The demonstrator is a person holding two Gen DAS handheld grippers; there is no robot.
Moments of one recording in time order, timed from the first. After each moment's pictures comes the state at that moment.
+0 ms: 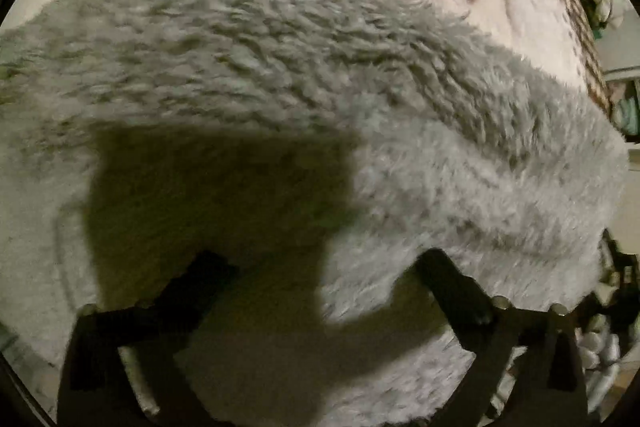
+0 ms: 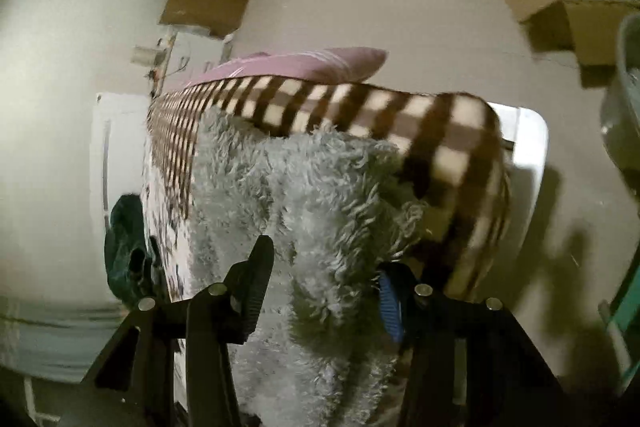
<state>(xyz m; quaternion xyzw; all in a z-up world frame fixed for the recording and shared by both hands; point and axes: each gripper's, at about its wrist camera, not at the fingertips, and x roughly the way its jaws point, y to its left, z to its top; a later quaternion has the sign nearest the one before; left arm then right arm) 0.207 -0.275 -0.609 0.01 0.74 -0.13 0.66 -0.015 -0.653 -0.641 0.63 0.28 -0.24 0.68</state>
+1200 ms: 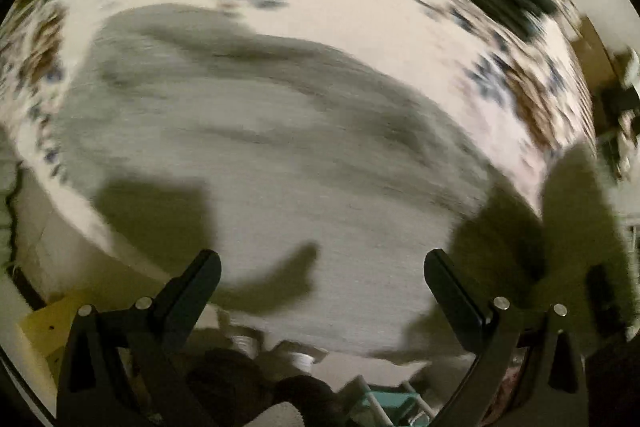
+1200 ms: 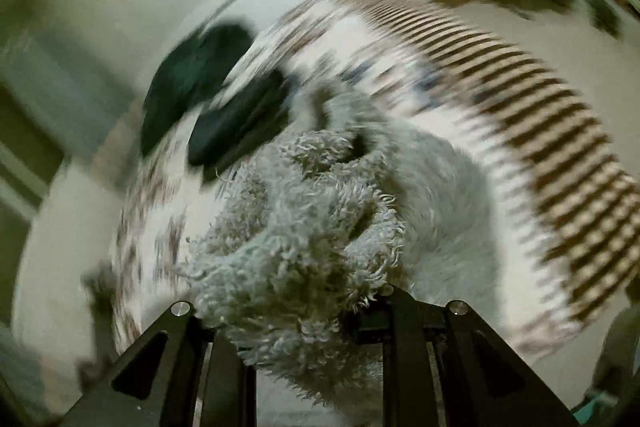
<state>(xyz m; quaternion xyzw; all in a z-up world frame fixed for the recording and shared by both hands) 0.176 -0.032 -0.482 -0.15 0.66 0.02 0.74 0.174 -0.320 -0.463 0.28 0.40 -0.02 0.87</state>
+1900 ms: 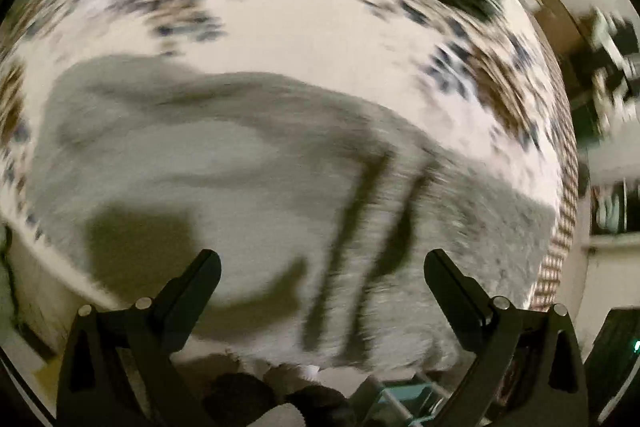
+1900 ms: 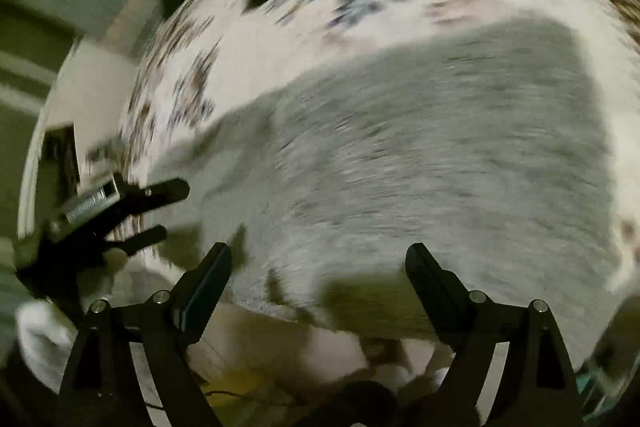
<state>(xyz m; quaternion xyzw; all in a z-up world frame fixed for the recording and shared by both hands) 0.205 -0.094 -0.486 -0.09 0.66 -0.08 0.74 0.166 -0.258 -0.546 0.30 0.55 0.02 0.78</state>
